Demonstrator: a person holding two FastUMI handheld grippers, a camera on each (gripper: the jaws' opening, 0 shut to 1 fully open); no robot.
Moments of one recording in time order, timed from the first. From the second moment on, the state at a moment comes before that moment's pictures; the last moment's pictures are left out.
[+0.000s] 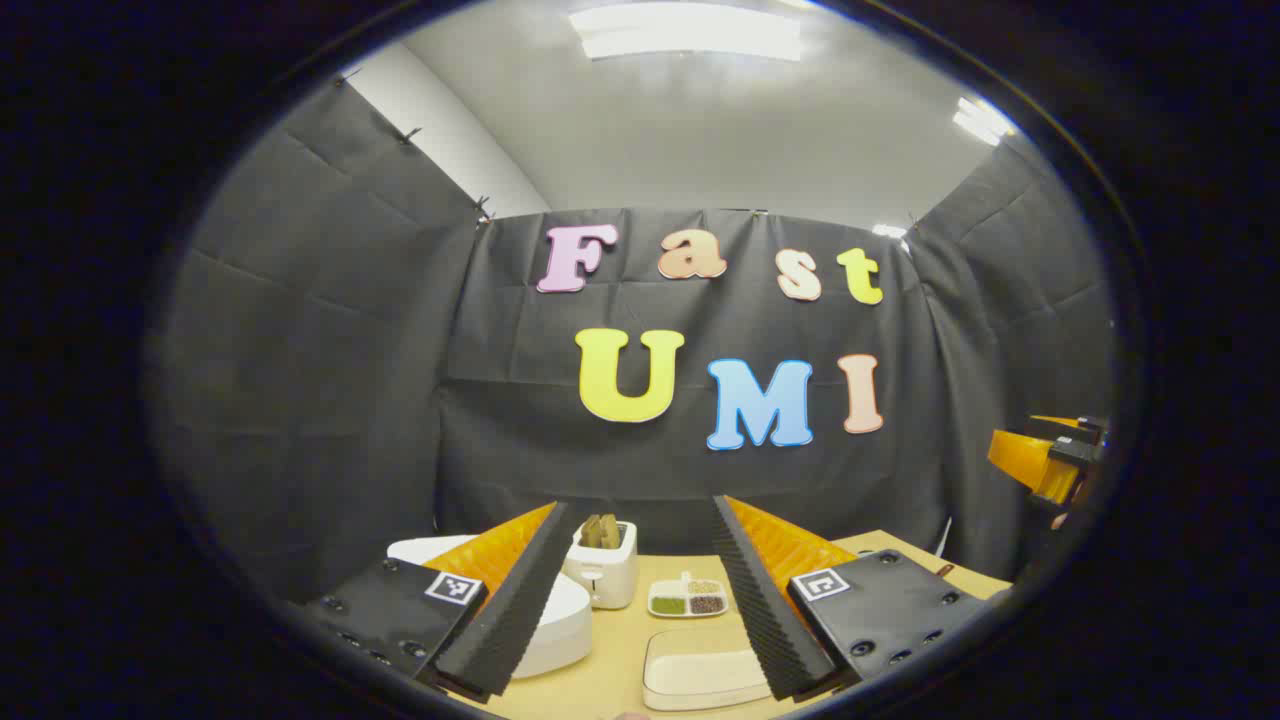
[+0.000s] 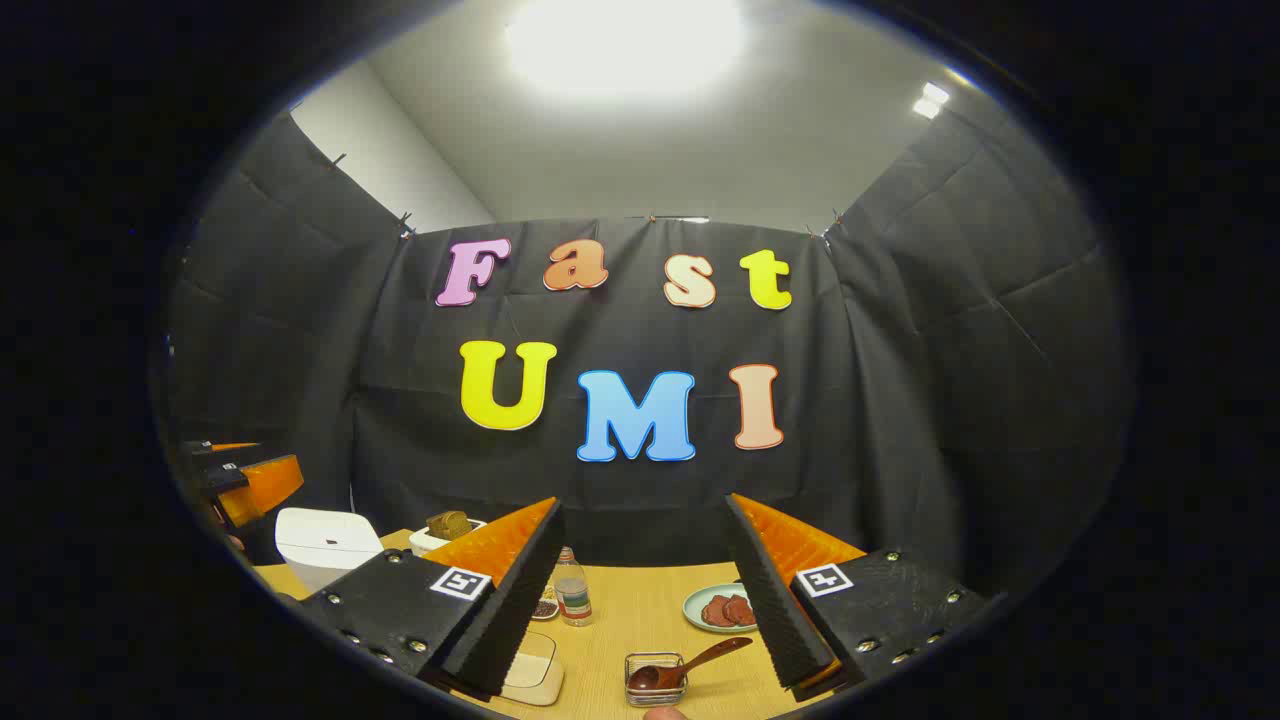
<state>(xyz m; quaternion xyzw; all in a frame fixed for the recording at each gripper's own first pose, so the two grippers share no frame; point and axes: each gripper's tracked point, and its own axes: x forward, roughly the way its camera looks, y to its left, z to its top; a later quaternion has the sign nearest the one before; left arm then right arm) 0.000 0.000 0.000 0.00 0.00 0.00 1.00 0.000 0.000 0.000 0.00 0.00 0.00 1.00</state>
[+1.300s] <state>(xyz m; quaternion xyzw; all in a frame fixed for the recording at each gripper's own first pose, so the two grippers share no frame) 0.023 0.062 -0.023 0.03 0.02 0.06 1.00 0.001 0.000 -0.021 0.00 0.02 -0.01 1.00</state>
